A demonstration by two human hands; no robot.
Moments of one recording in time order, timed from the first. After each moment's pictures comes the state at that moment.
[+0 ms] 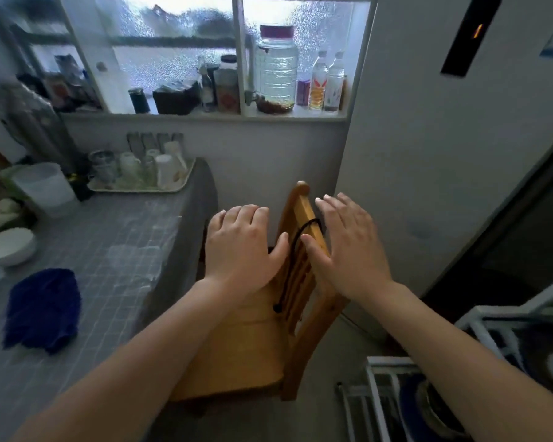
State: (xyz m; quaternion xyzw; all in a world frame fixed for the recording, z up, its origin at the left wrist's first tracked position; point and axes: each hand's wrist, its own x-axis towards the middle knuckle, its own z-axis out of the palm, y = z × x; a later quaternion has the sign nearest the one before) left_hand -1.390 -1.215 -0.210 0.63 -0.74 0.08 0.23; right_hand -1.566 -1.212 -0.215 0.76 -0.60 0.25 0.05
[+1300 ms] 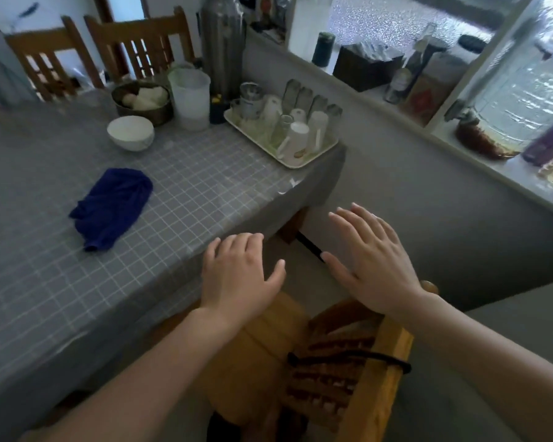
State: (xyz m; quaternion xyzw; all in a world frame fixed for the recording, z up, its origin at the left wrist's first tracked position) left_hand -1.336 -1.361 -0.286 0.88 -0.43 -0.05 0.16; right_hand -1.479 -1.516 -0.248 0.97 -0.23 0.05 0.00
